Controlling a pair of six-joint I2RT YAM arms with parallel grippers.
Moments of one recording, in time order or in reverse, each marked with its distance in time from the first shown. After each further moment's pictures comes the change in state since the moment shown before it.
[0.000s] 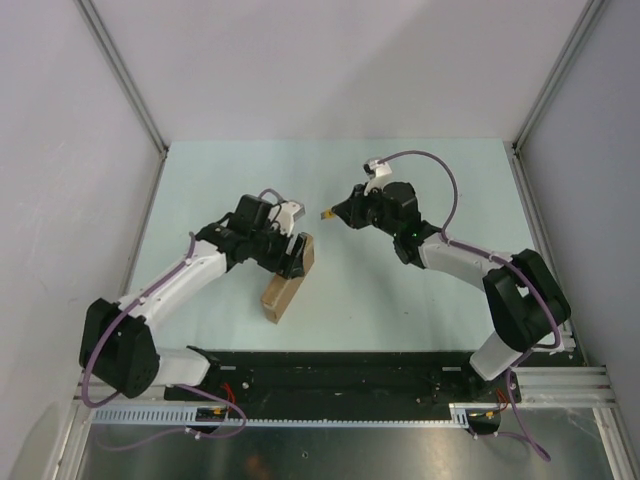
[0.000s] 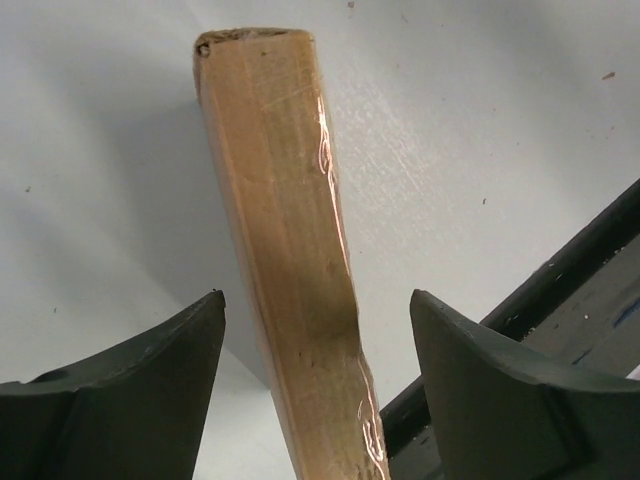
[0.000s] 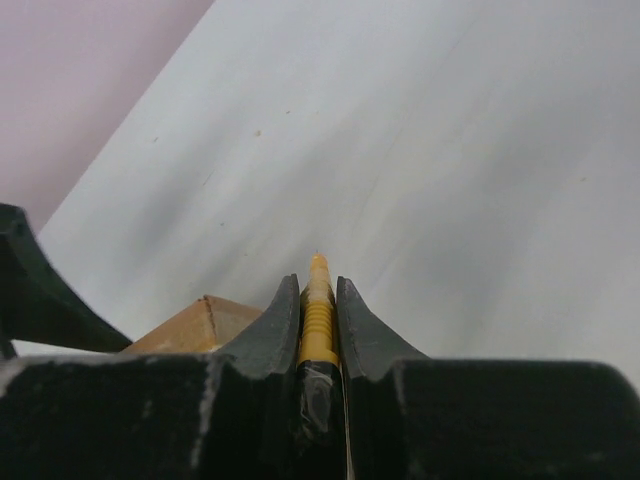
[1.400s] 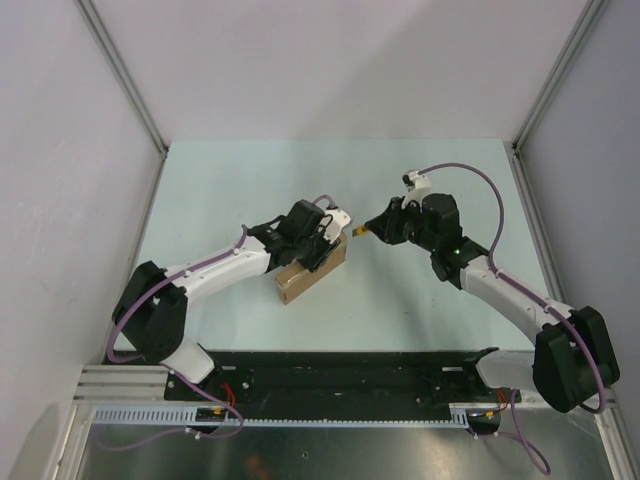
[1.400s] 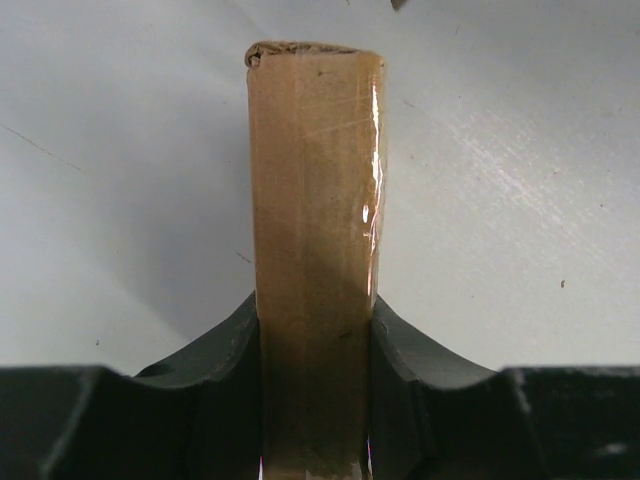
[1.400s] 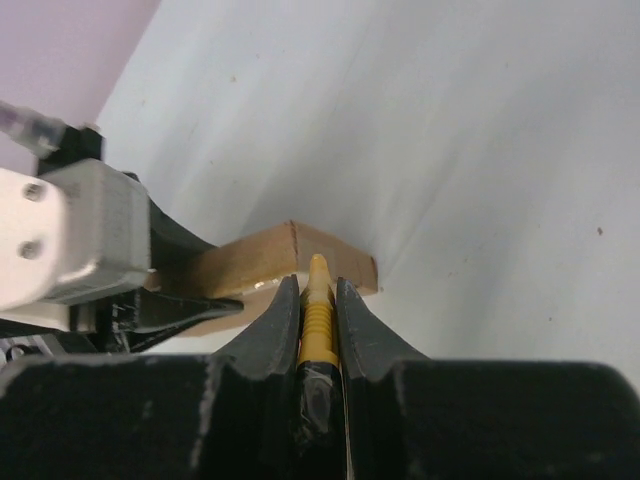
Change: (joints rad) left arm -0.255 0.251 0.097 0.209 -0.288 0.156; right arm -0.114 -0.338 -0.169 -0.308 -0.076 0.037
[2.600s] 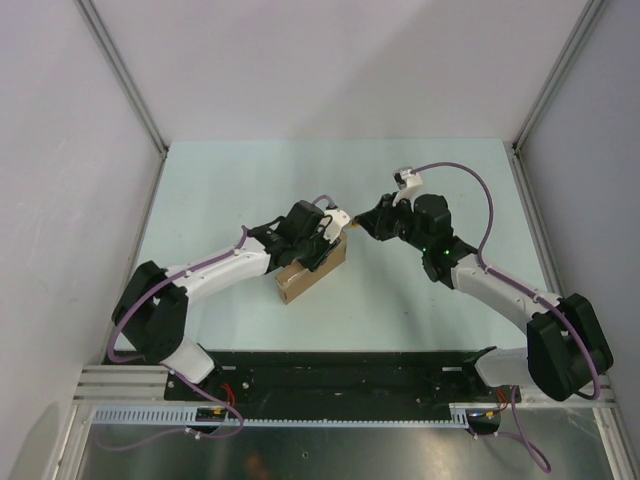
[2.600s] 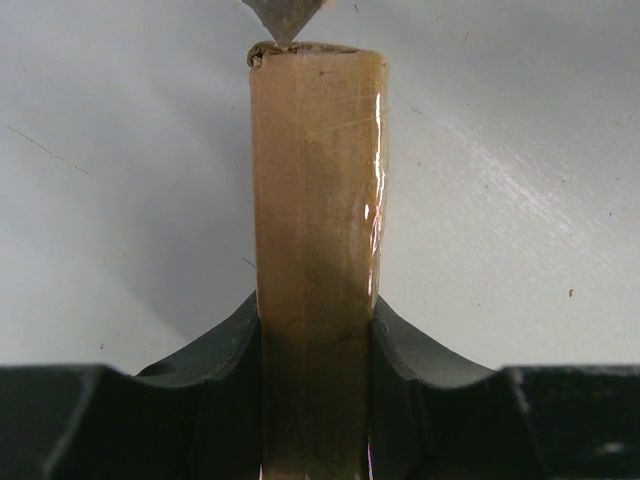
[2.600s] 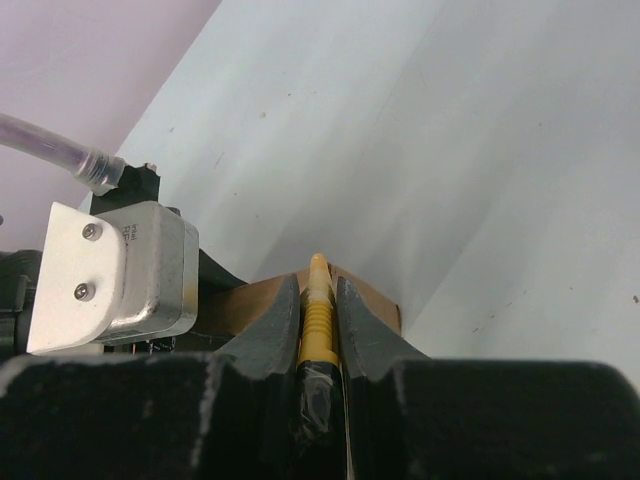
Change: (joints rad) left arm 0.000 0.000 -0.018 0.038 -0.007 -0.001; right arm 0.053 0.047 -0.011 0.193 0.029 0.007
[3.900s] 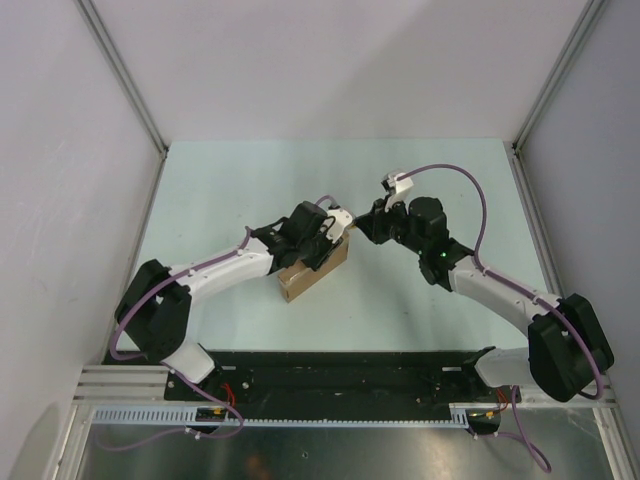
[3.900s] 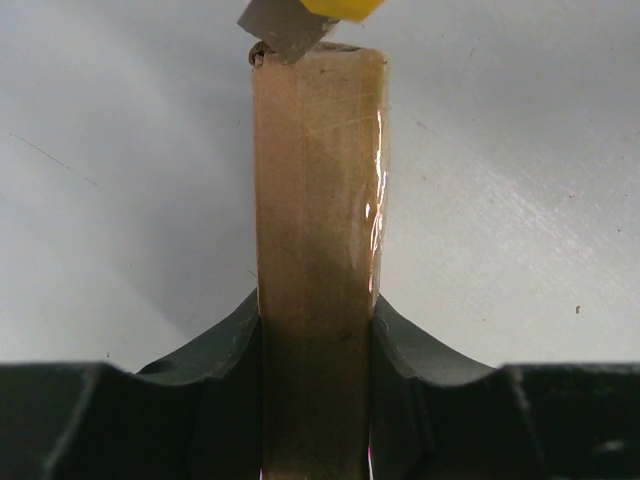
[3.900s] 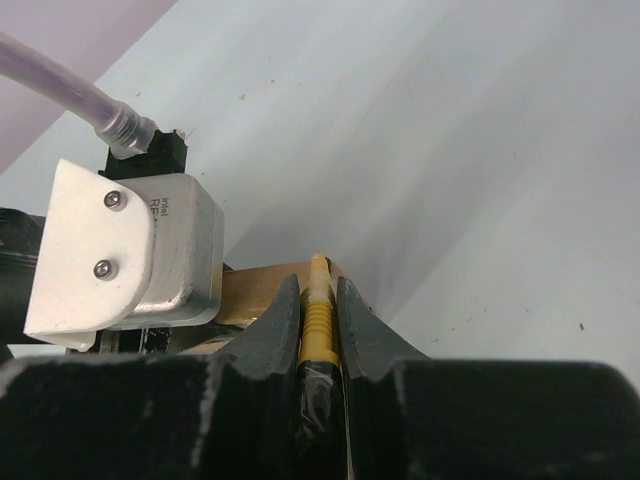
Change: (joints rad) left arm -0.008 0.016 0.000 0.032 -0.031 -0.001; right arm 0.040 -0.003 0.000 -0.004 0.034 -0.192
